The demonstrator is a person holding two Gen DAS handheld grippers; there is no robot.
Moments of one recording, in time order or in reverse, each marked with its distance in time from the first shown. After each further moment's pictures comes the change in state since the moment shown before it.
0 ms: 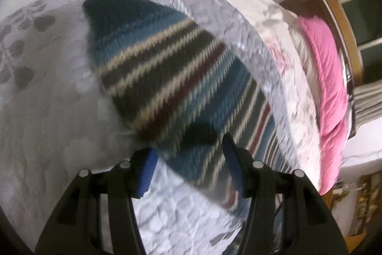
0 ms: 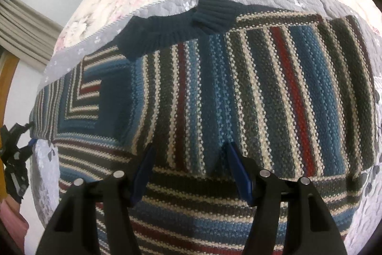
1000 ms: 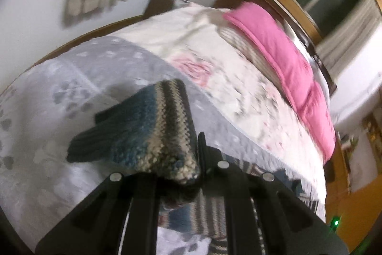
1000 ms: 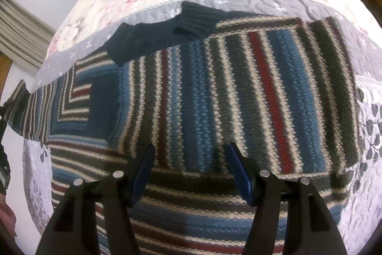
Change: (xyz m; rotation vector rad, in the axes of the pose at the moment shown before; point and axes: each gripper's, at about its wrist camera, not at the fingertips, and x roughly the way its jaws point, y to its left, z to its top) left arm -0.031 -0.136 -0.023 0.433 -0.135 -0.124; right arm -0.018 -0.016 -0.008 0.016 -0.036 -0.054
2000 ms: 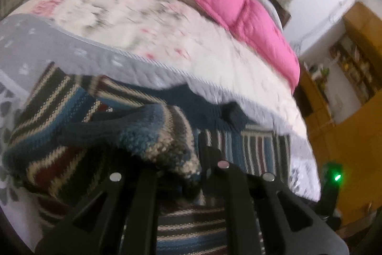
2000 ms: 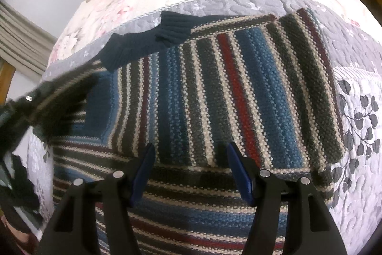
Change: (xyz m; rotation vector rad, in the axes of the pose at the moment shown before) left arm 0.096 -0.228 -0.174 0.279 0.260 -0.207; right arm -0.019 -0.033 -0.009 0.030 -0.023 0.022
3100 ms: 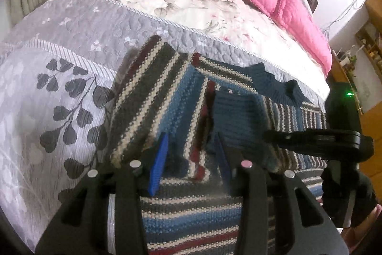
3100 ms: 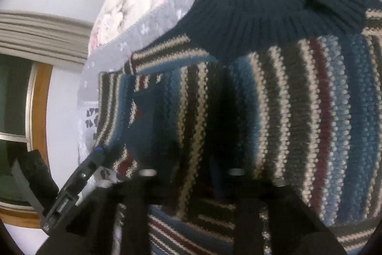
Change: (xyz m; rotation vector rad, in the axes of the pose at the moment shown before) left arm -0.048 0.108 -0.014 -0.001 0.060 0.189; right arm 0.100 0.132 0.050 0.018 0.218 0.361
